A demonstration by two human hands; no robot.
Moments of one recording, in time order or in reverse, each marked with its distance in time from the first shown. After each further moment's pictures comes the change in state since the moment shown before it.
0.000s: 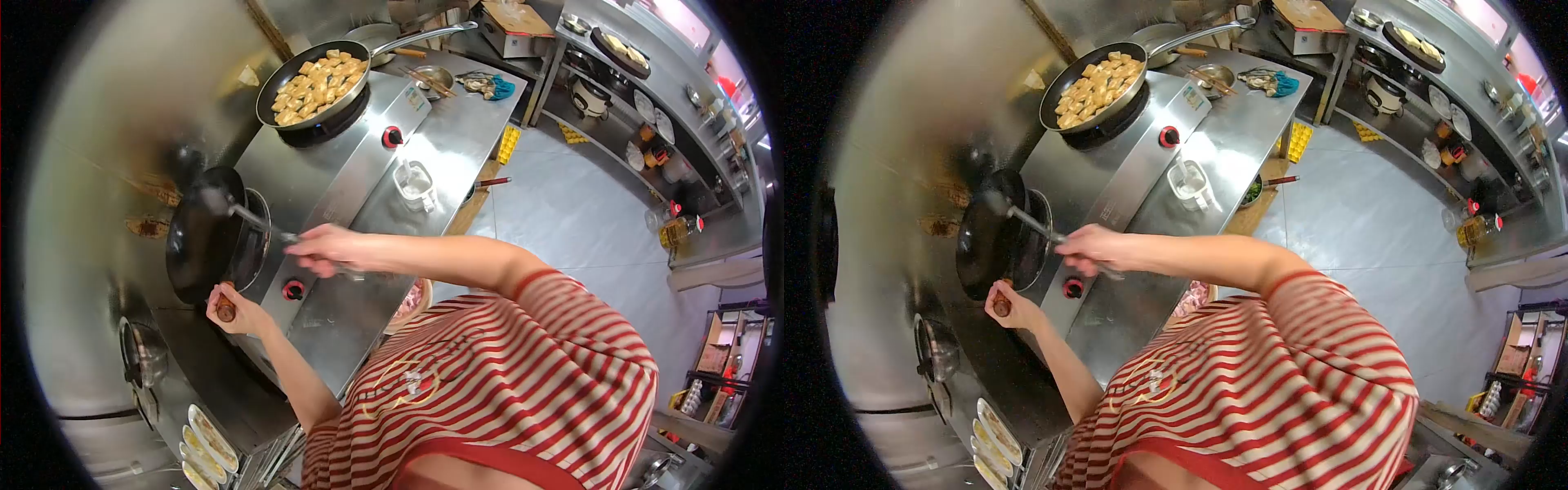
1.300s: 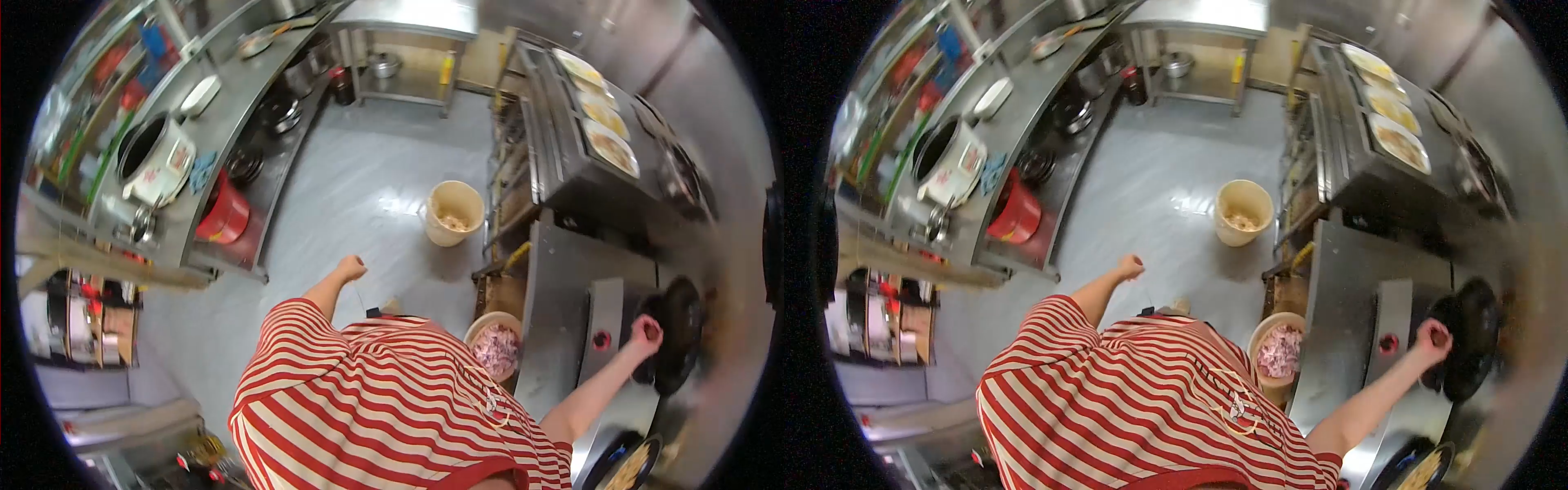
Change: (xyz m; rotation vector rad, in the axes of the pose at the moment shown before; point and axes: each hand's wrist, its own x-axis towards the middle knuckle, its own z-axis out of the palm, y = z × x) left_hand -0.541 0.253 -0.342 1.041 0.757 -1.725; right_hand 0.240 0.090 0.057 0.554 0.044 0.628
